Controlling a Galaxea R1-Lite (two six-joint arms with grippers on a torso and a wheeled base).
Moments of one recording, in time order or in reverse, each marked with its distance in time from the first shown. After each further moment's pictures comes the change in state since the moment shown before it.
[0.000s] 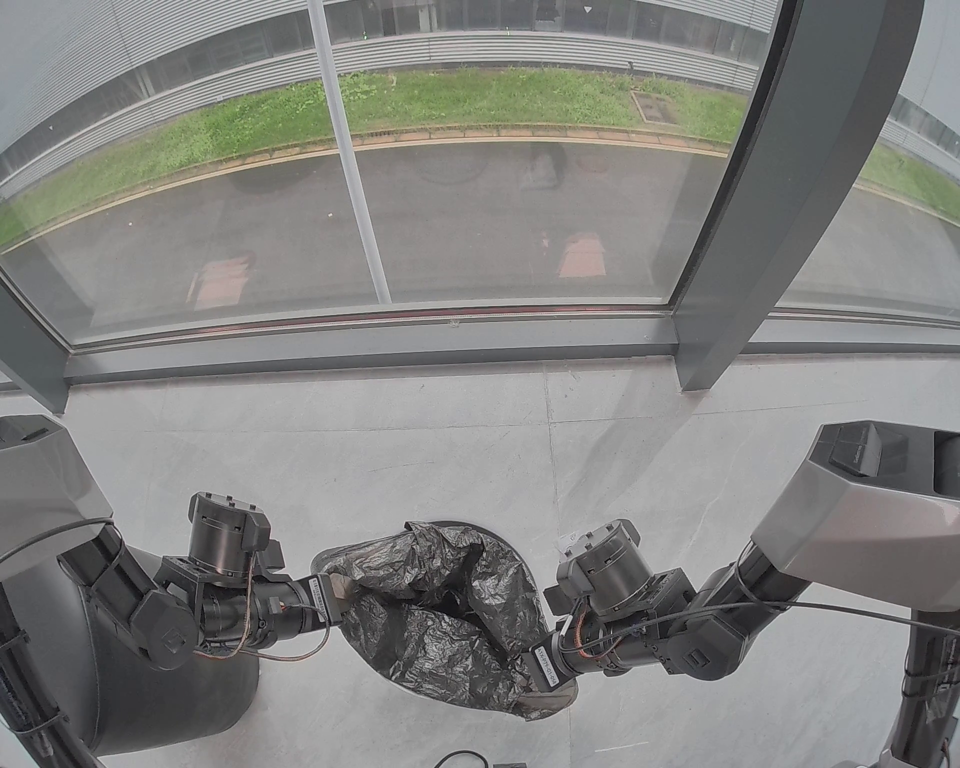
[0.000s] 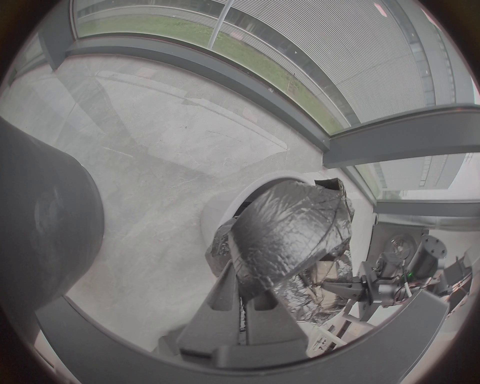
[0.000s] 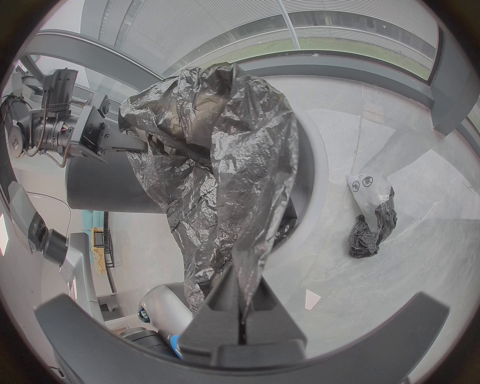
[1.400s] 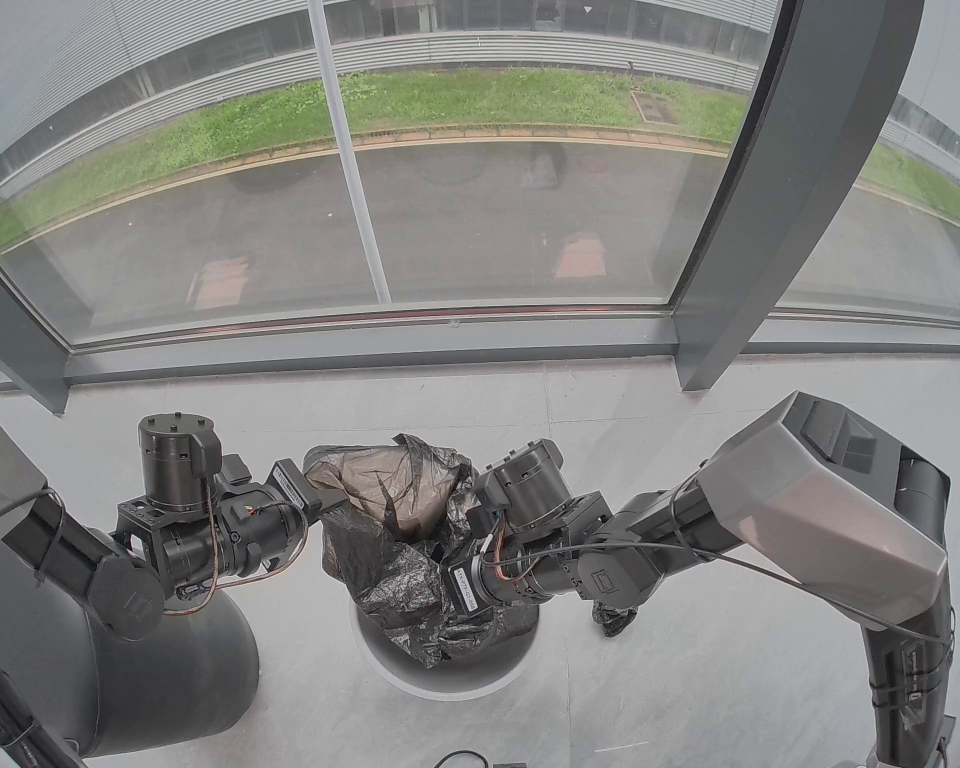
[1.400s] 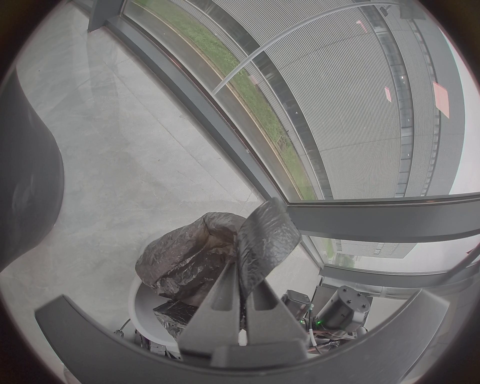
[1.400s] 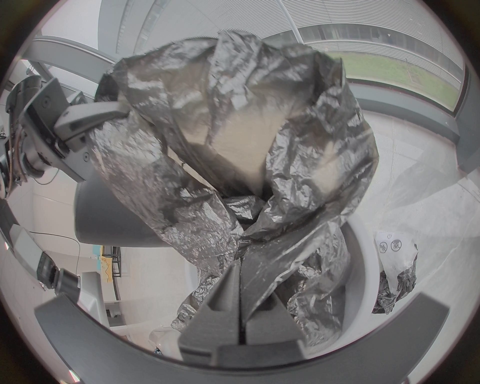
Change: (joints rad) left arm 0.009 -0.159 -0.091 -0.125 -0.019 -0.404; right arm 0.014 0.127 -0.528 0.276 0.050 0.000
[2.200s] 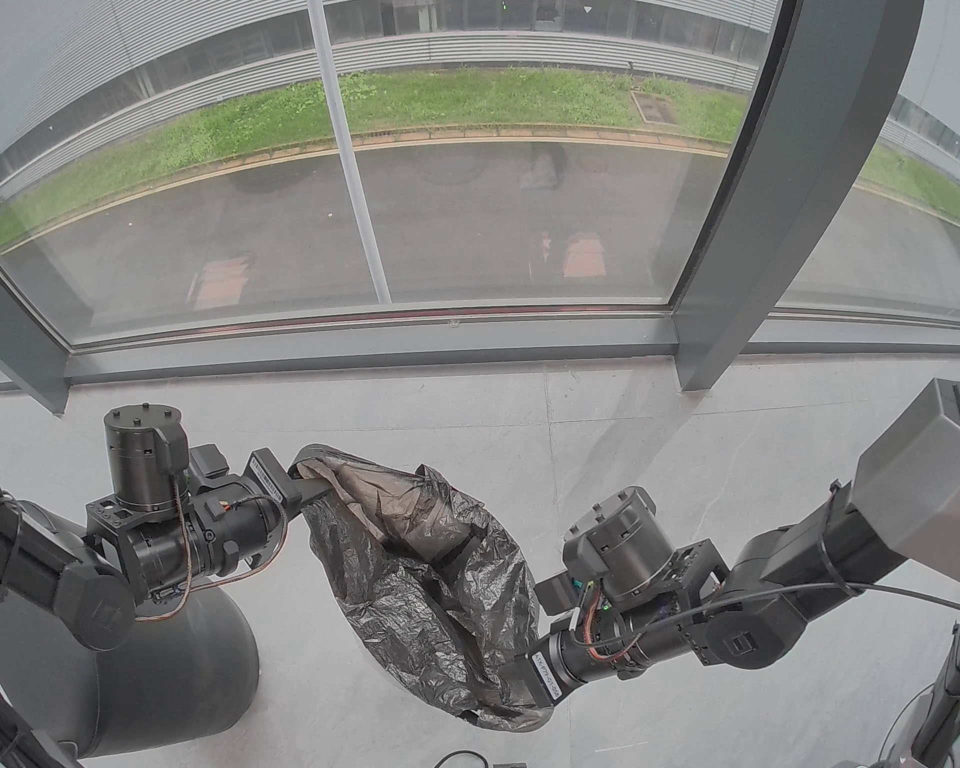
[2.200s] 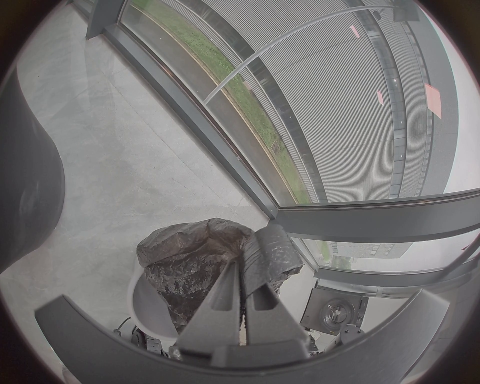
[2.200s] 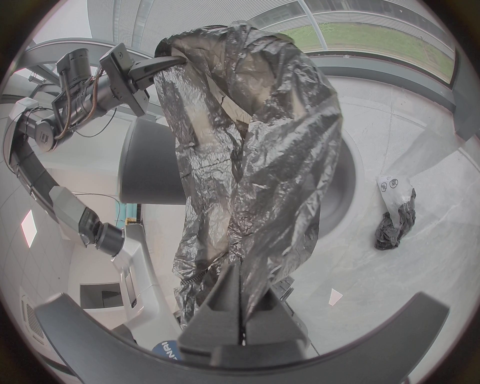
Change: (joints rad) left arm -0.008 -0.118 0.038 0.027 0.017 -0.003; right arm 0.052 -0.334 0.504 -0.046 0.117 0.036
